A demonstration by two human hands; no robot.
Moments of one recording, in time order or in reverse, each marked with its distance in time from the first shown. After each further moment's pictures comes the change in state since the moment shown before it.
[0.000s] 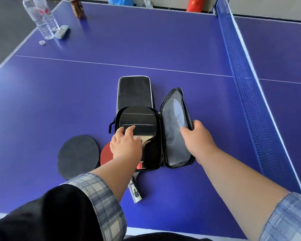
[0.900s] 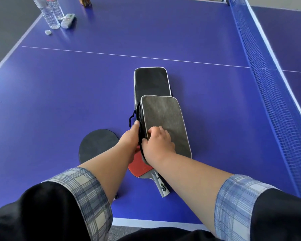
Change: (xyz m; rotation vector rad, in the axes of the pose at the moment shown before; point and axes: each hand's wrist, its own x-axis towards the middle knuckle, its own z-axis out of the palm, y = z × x) left_hand 0.041 -0.065 -0.046 -0.911 -0.475 -0.510; right_hand -0.059 -0.063 0.182 -0.350 -0.172 -0.159
